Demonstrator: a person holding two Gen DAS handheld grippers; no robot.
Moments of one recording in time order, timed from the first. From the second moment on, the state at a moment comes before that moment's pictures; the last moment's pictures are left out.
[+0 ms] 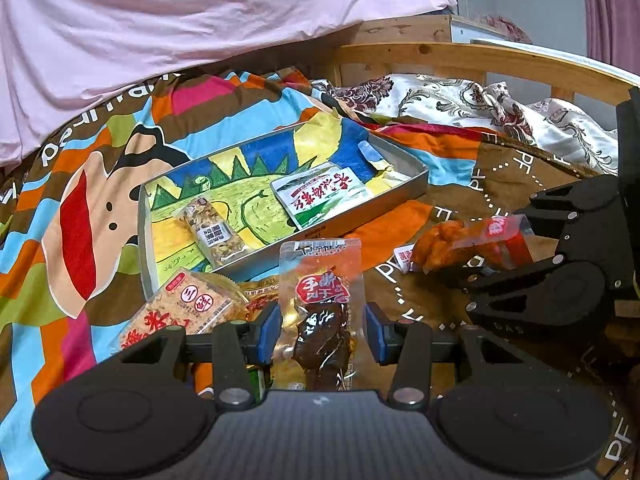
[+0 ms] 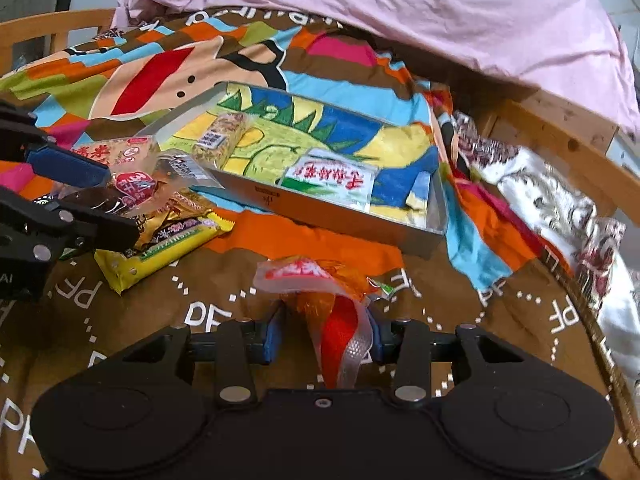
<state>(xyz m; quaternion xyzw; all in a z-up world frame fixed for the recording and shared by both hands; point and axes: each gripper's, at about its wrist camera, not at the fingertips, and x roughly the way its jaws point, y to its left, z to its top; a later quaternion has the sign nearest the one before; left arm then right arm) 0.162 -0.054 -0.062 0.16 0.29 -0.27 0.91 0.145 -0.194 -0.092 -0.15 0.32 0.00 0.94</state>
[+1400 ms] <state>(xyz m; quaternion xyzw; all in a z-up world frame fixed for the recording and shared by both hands) 0.356 -0.057 -0.052 -0.03 0.26 -0.22 0.94 0.306 -0.215 -0.072 -0.07 0.19 -0.03 0.98</state>
